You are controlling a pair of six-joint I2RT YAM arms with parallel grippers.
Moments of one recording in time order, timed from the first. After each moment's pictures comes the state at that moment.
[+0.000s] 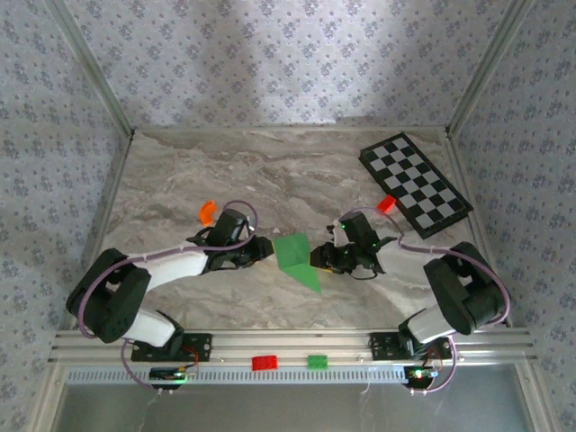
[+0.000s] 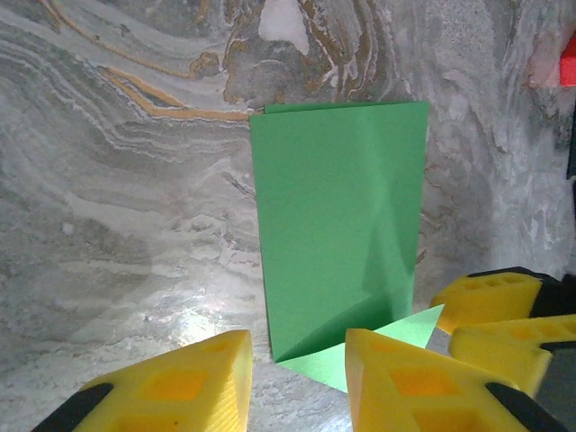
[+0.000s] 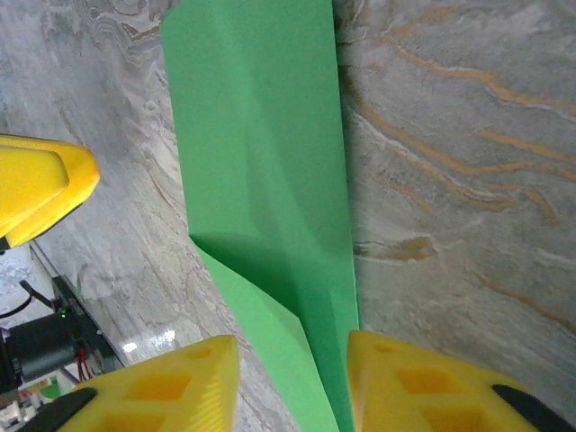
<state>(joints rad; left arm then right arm) -0.63 1.43 0.60 -0.01 0.36 -0.97 0.53 1.48 0.55 -0.02 -0.59 0.69</state>
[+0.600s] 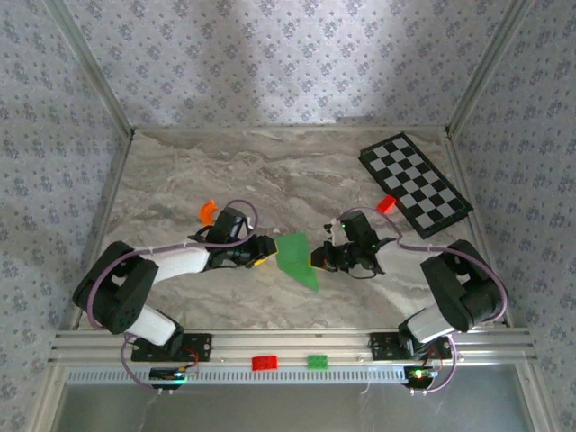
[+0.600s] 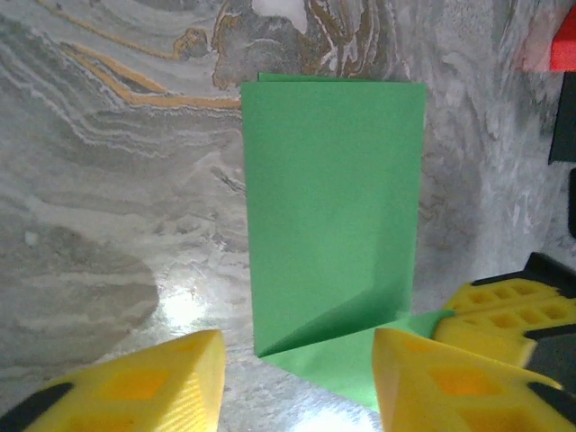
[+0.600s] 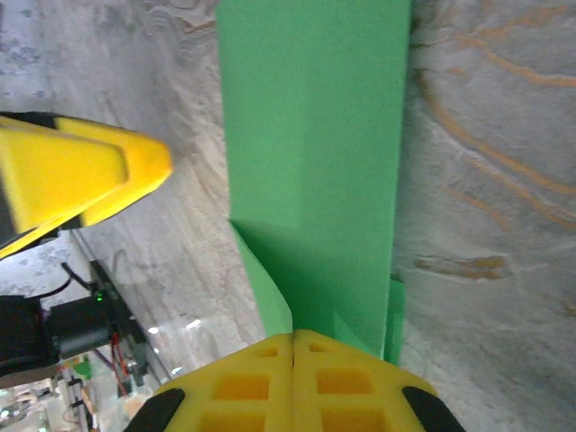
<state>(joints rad) -0.59 1.49 0.60 0.03 0.46 -0.98 0.53 1.48 0.53 0.07 -0.67 0.71</state>
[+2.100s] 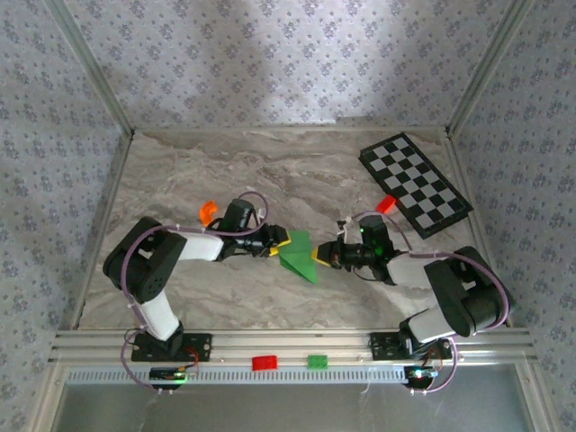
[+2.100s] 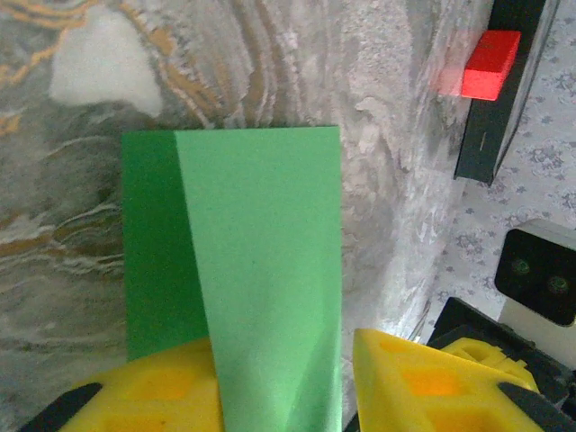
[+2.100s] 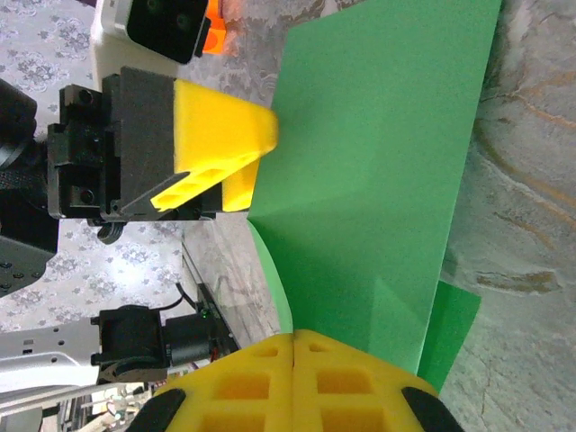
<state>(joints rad) -0.58 1.73 0.70 0.32 0.62 -1.16 0.43 1.45 0.36 0.48 -0.83 0.93</state>
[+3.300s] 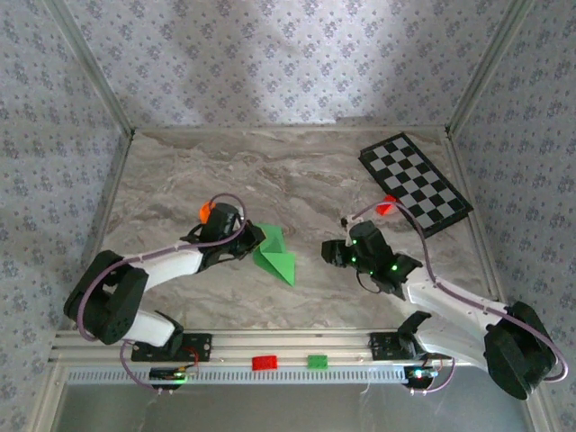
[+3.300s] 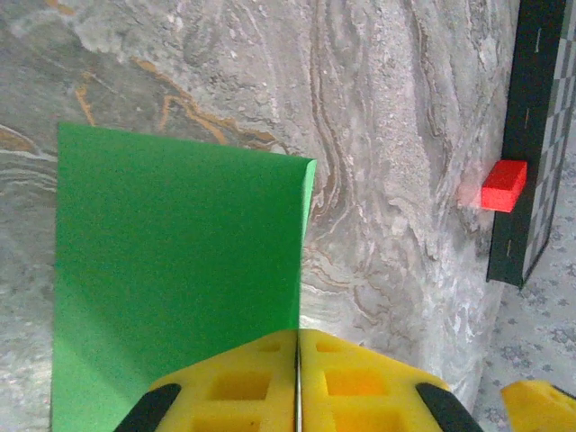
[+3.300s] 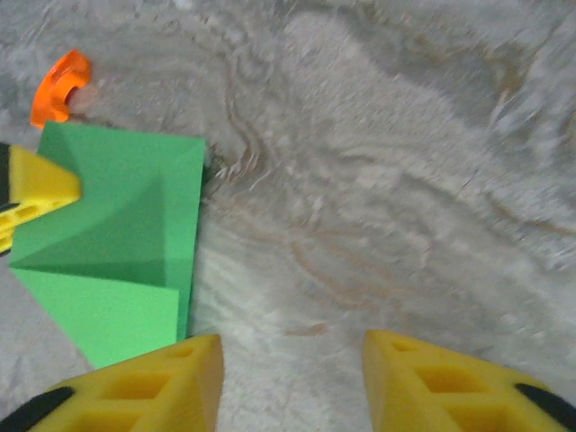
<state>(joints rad) -0.57 1.41 0.58 0.10 0.29 -1.15 0.68 1.01 0.47 -0.11 0.01 0.55</state>
